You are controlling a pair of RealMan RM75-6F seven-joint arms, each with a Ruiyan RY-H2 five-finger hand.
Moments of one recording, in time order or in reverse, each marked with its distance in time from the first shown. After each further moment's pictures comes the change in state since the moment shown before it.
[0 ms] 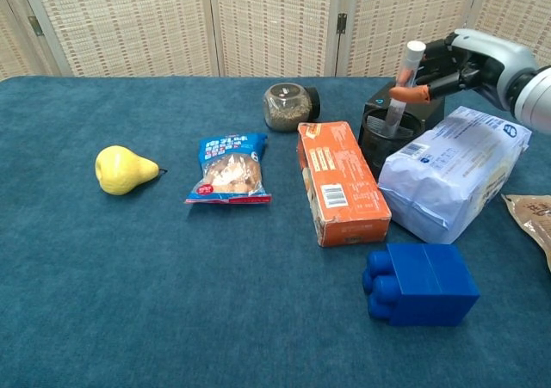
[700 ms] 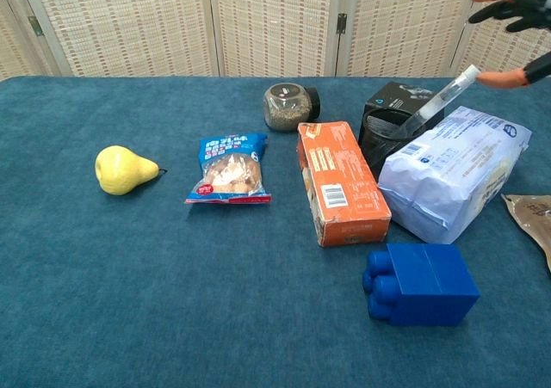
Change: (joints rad) left arm -0.007 -0.006 -0.003 0.003 0.004 -0.007 -0.002; right arm -0.128 0.272 -0.089 -0.170 -0.152 0.156 -0.209
